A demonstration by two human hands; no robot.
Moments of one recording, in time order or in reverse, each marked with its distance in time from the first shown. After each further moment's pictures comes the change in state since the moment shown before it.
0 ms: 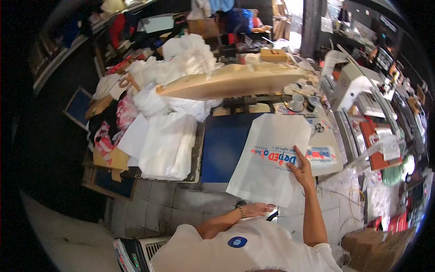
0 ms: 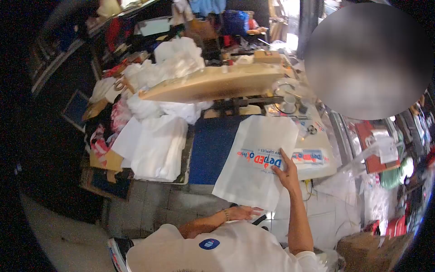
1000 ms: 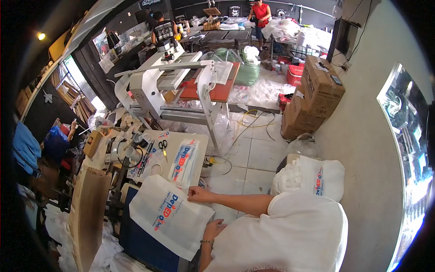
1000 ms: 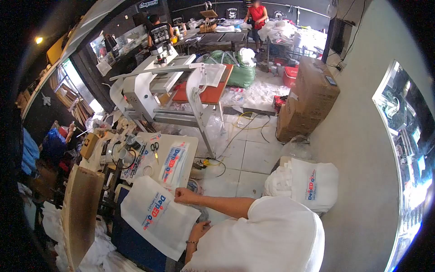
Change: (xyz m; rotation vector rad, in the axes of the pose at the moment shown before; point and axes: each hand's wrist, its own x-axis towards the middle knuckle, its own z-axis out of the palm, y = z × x) left_hand 0.064 -0.004 -0.025 0.940 -0.204 -0.077; right_hand -0.068 0.101 0.019 0.141 0.352 0.343
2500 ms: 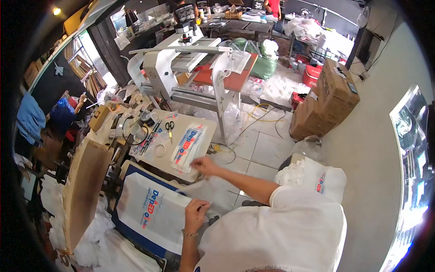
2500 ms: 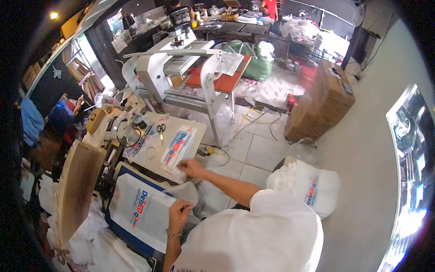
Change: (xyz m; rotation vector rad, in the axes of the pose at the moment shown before) left_hand -0.041 0.154 -0.086 -0.051 0.598 0.306; right_hand 0.041 0.019 -0.059 -0.268 0.156 -0.363
